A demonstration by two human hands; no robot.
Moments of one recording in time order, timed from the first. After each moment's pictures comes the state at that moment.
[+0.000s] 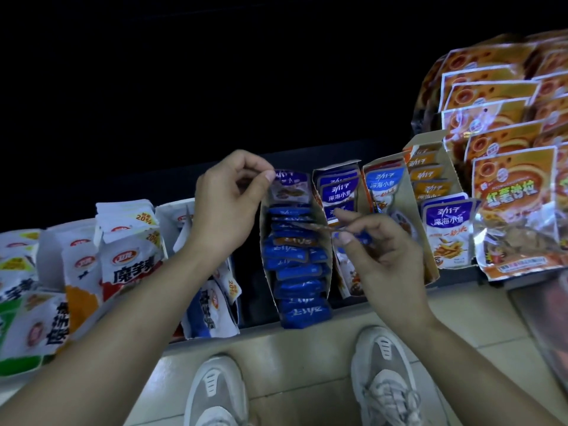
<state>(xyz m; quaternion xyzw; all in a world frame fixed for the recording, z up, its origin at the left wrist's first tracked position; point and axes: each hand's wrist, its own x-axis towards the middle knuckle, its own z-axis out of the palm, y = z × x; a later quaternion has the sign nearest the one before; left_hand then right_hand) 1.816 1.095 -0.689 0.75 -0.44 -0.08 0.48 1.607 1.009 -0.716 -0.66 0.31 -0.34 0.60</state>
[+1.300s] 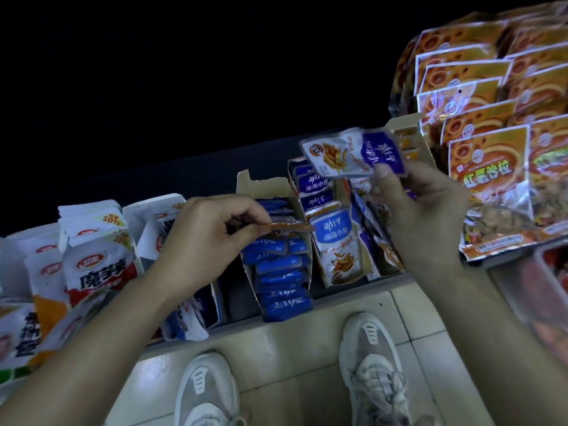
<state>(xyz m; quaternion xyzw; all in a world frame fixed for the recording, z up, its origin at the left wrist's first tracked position) 1.795 1.120 -0.684 0.73 -0.54 -0.17 0.38 1.592 0.952 -0.687 -0.68 0.36 -0.43 0.46</state>
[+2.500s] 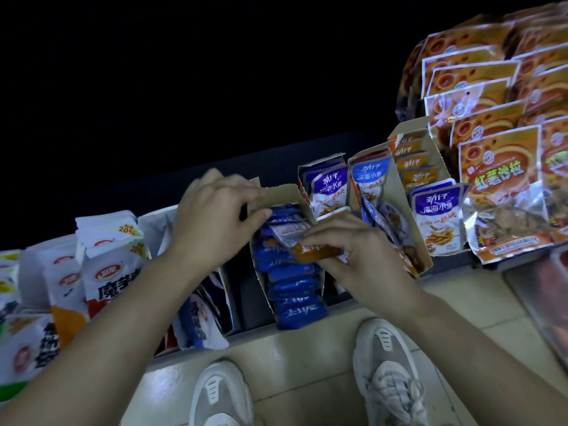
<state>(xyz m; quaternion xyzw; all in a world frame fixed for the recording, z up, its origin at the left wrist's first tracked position) 1.824 1.101 -0.694 0.79 -0.57 0.01 0.20 1.607 0.989 -0.723 -0.89 0.19 -0.19 0.38</state>
